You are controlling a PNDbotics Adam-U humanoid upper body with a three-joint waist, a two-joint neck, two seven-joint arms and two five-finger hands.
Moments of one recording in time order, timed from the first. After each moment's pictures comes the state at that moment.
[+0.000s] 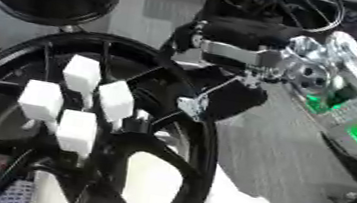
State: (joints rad) left arm -0.17 0.32 0.26 -1.79 0.08 0.00 0.18; right arm -0.84 -0.75 0.49 -1.98 0.41 0.24 0.68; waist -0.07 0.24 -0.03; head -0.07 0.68
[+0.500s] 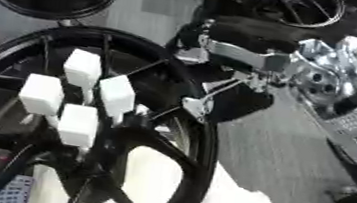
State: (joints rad) left arm -0.16 0.32 0.26 -1.79 0.08 0.00 0.18; right arm -0.83 -0.70 0.48 -1.98 0.45 0.24 0.69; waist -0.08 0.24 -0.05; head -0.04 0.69
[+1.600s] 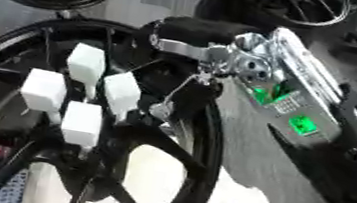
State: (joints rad) left arm -0.17 0.32 0.26 -1.79 0.08 0.00 0.18; right arm -0.86 -0.57 0.49 -1.89 0.53 0.24 0.77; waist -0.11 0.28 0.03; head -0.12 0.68
